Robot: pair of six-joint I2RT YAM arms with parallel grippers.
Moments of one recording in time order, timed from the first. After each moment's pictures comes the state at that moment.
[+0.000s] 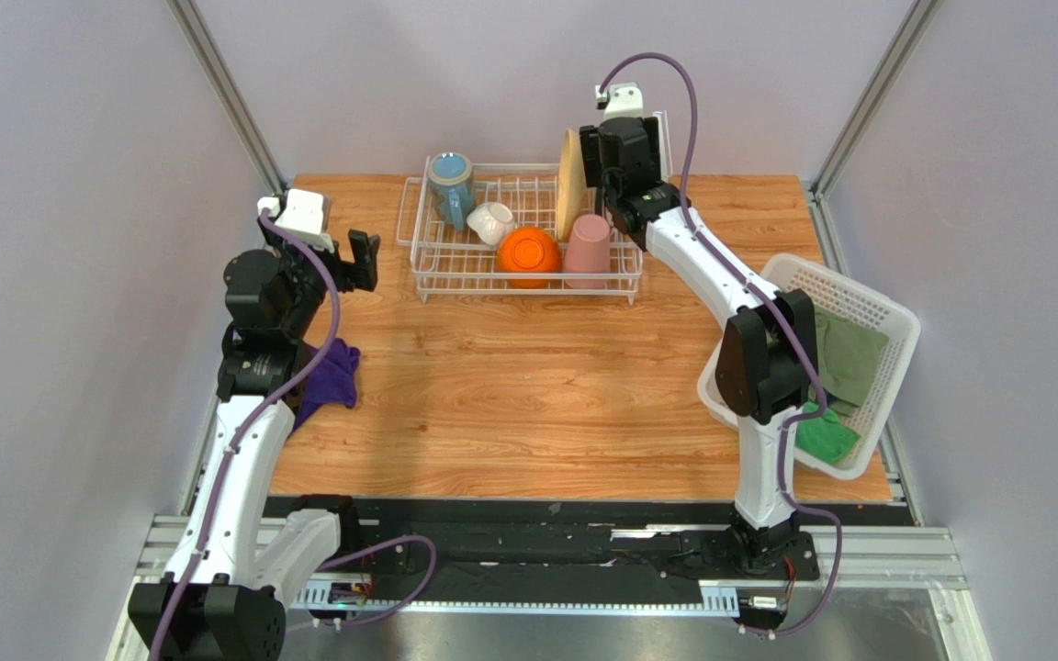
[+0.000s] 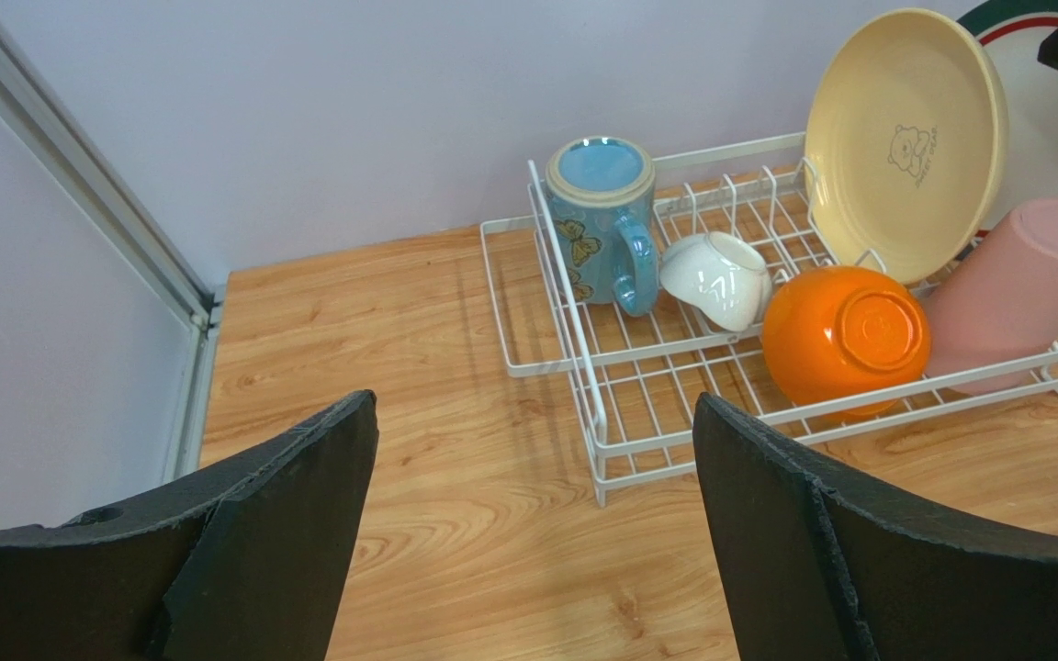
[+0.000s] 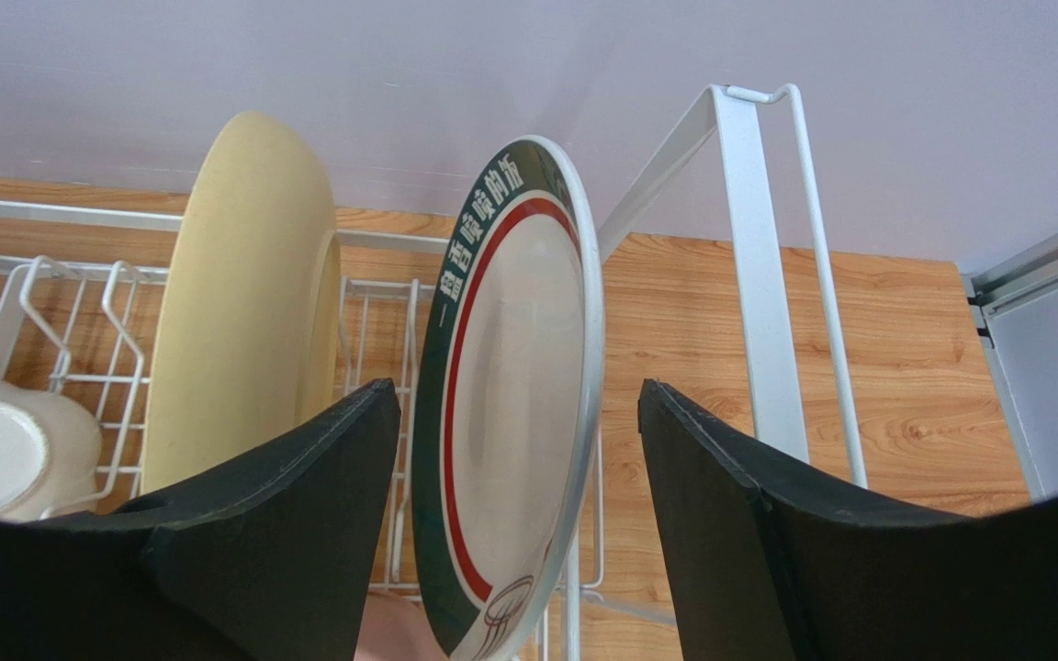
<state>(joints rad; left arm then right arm) -0.01 0.91 0.90 -0.01 0.20 0.08 0.44 2.03 1.88 -0.14 0.49 -0.02</state>
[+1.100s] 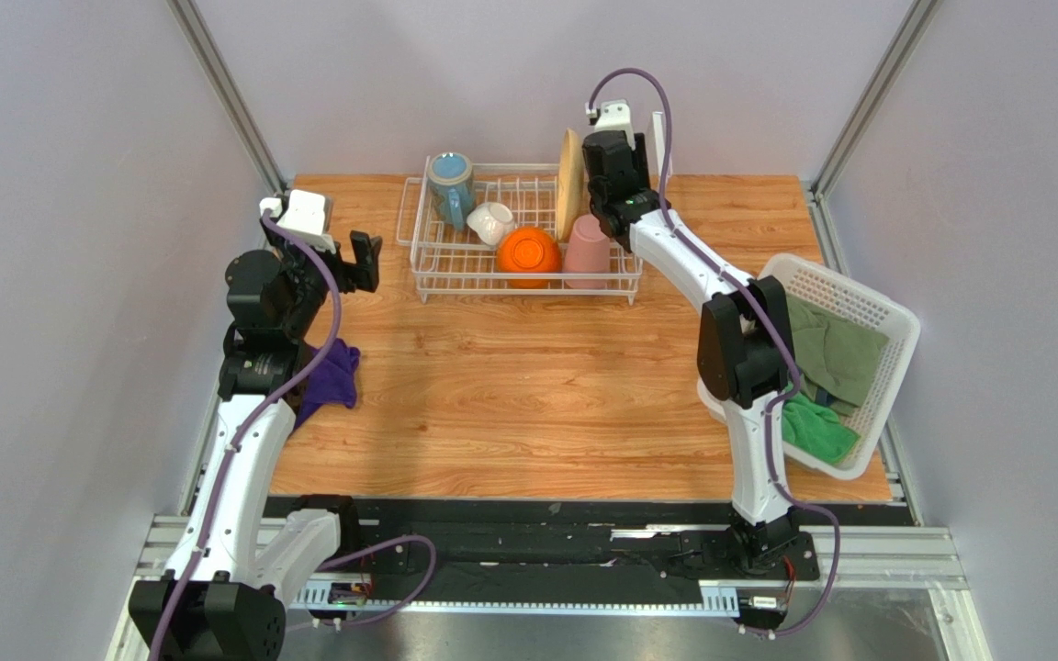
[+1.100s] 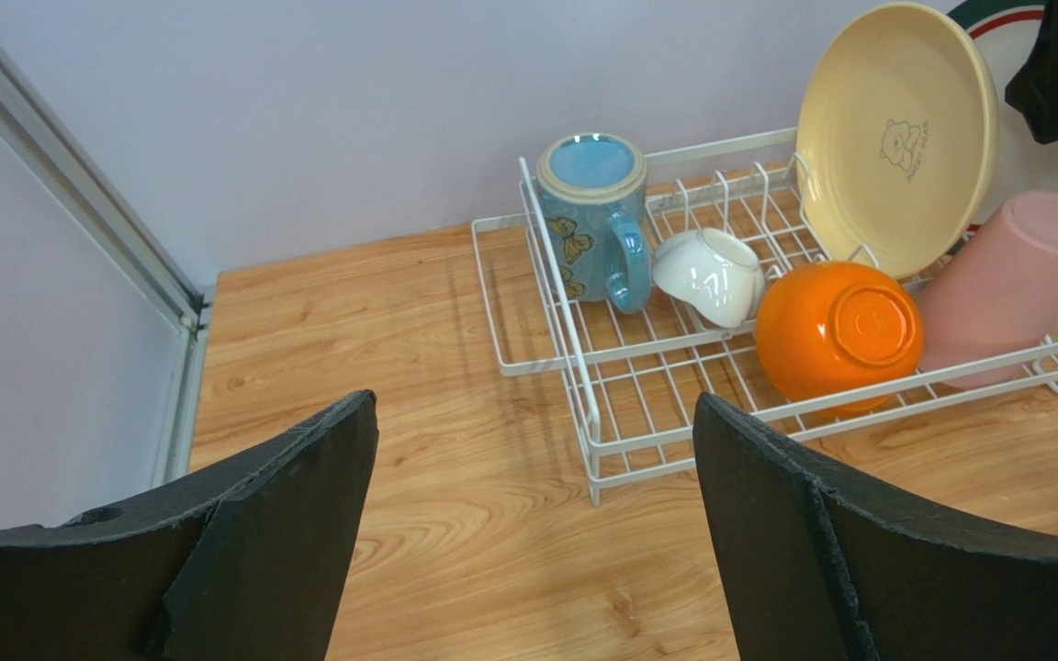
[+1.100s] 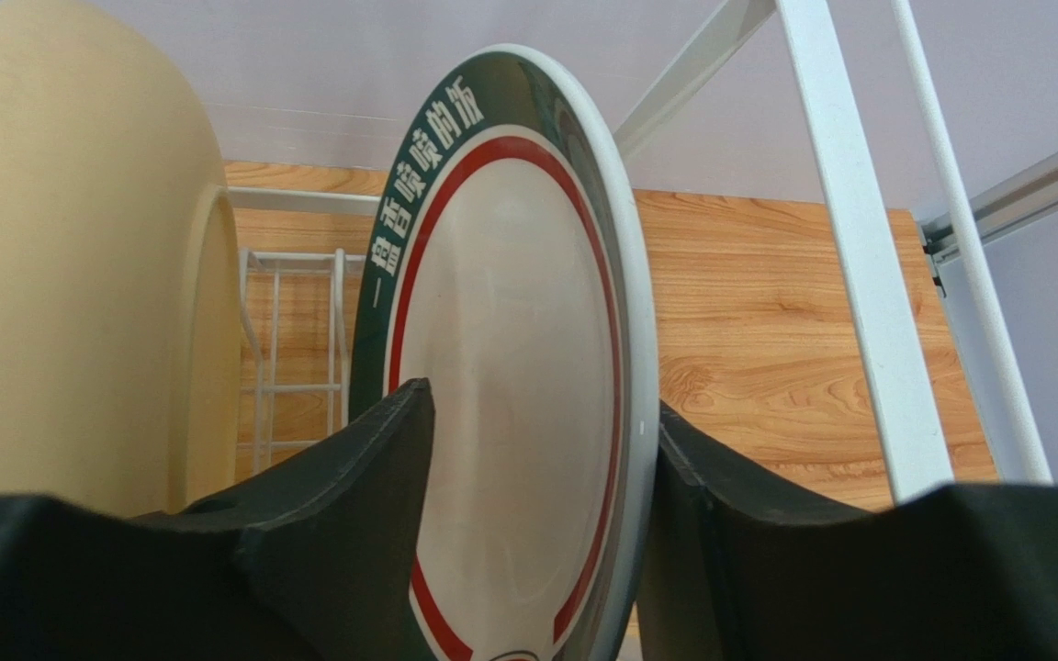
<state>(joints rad) -0.01 0.92 0.89 0.00 0.21 0.08 0.44 2.17 1.94 -0.14 0.62 -0.05</state>
